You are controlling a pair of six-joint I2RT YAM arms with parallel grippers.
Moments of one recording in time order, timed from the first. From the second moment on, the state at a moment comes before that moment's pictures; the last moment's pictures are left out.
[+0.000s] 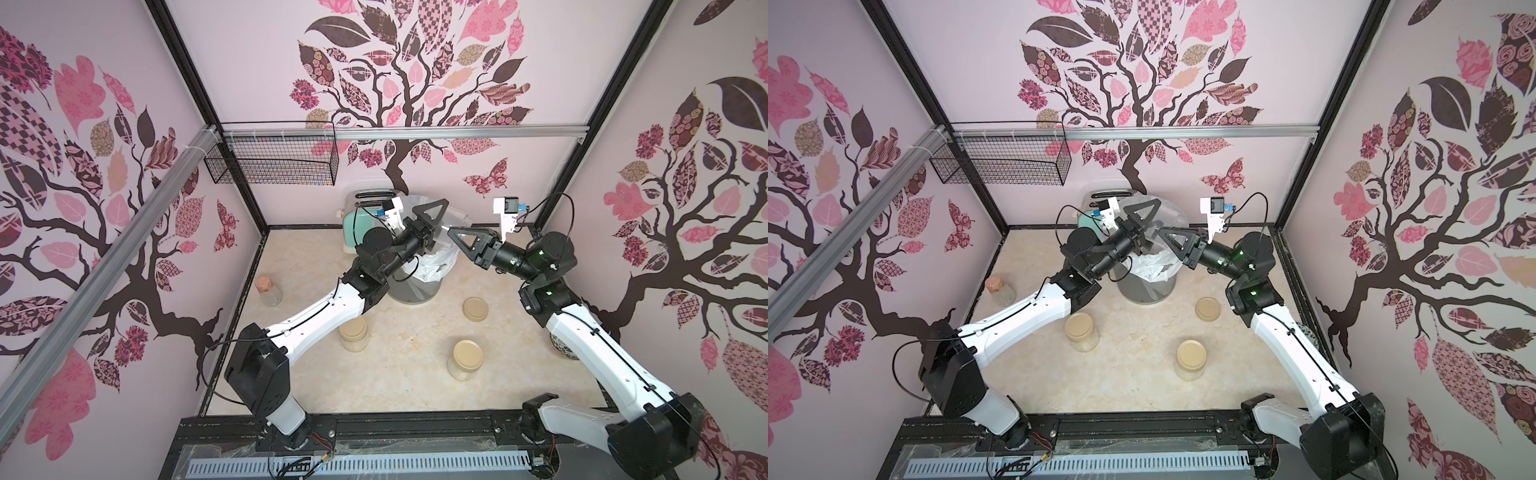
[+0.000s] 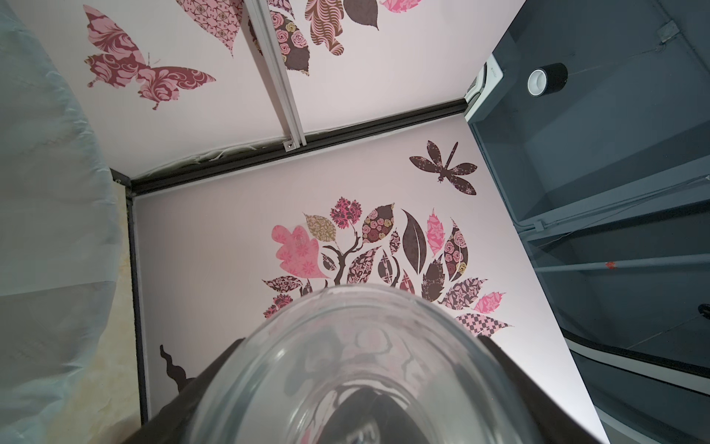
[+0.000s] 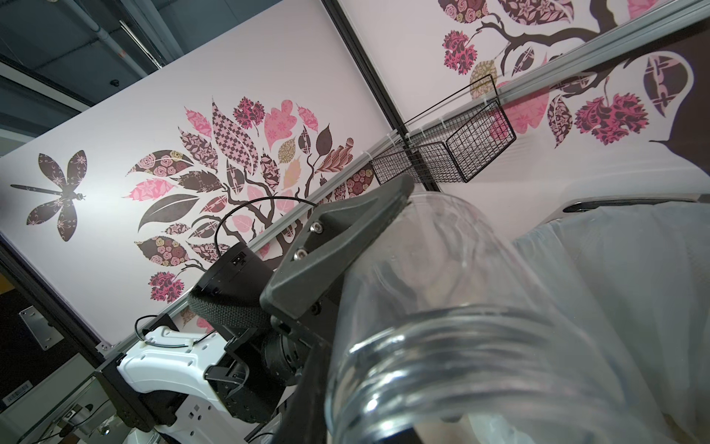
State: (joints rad) left arm -0.73 1.61 1.34 0.55 0.14 -1.43; right arm 0.32 1.16 1.04 0.42 -0.78 0.77
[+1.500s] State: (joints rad) left arm -0.73 1.45 1.20 0.47 0.03 -1.36; right arm 0.32 1.06 1.06 0.14 -0.72 0.67
